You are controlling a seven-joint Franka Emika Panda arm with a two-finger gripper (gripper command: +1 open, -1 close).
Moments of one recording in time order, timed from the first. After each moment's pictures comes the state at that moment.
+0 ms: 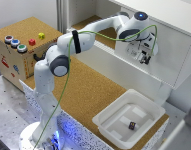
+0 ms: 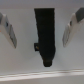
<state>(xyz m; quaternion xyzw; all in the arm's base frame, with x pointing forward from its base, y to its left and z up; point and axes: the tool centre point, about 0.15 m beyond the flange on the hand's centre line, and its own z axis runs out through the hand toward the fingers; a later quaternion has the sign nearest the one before) 0.541 -0.296 0.586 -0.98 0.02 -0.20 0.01</state>
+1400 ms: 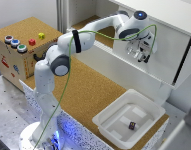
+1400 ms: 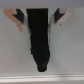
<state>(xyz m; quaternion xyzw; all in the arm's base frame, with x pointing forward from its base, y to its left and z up) 0.551 -0.270 0.588 -0.98 -0.01 -0.20 0.01</state>
